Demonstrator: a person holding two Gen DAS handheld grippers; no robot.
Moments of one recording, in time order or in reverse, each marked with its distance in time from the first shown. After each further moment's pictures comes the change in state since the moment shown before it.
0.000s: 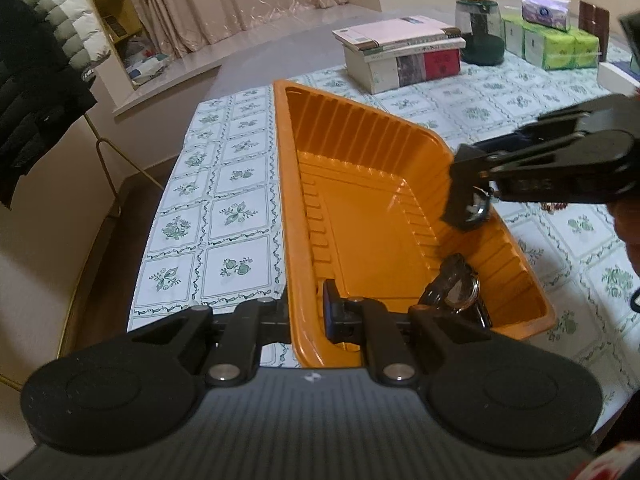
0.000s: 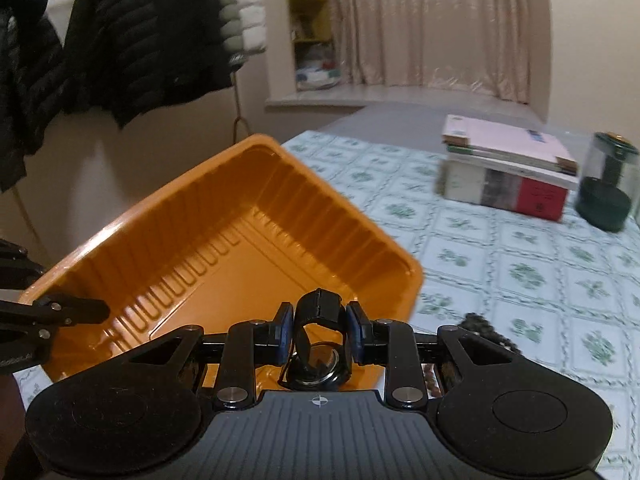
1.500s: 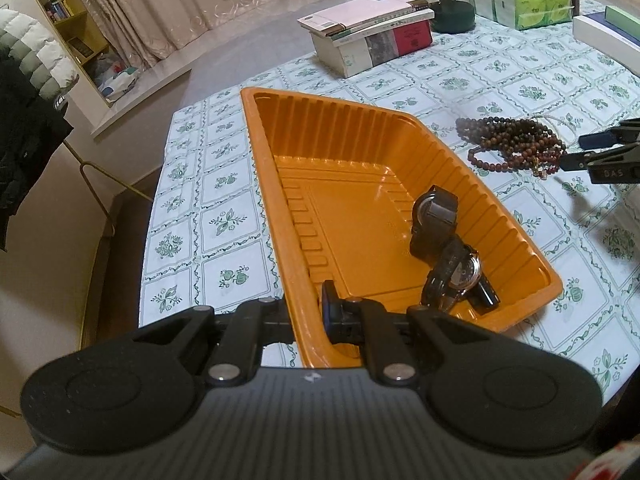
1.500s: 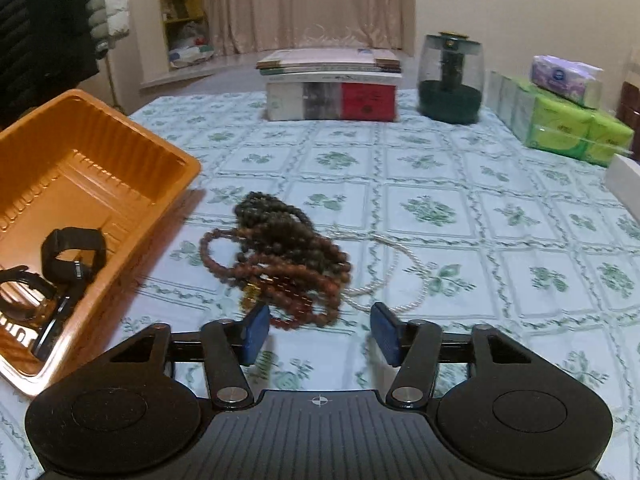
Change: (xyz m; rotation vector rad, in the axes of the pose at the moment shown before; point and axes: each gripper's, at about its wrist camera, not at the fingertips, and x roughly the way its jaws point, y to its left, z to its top) left arm 0.006 -0.008 0.010 0.143 0.039 -0.014; right arm -0.049 -0.116 -0.099 0.181 0.060 -0.294
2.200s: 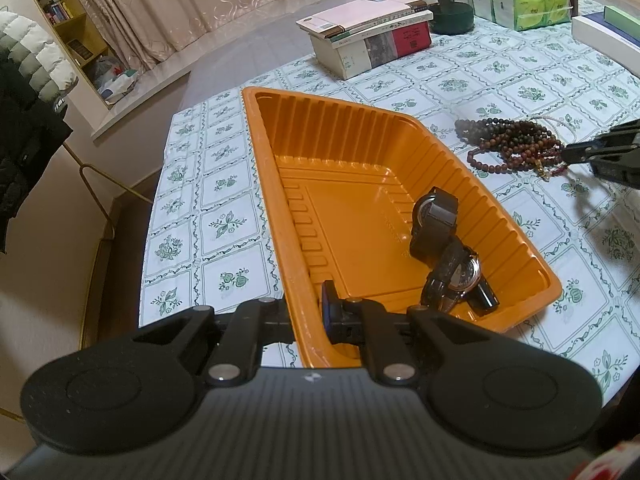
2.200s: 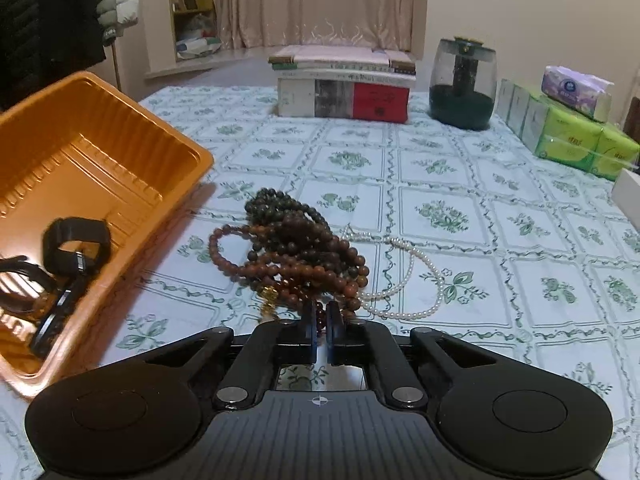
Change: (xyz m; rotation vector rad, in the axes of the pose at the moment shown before) left arm 0.000 0.000 0.001 0.003 -0.005 -0.001; right arm -0.008 0.009 0.002 -0.025 -0.013 -0.021
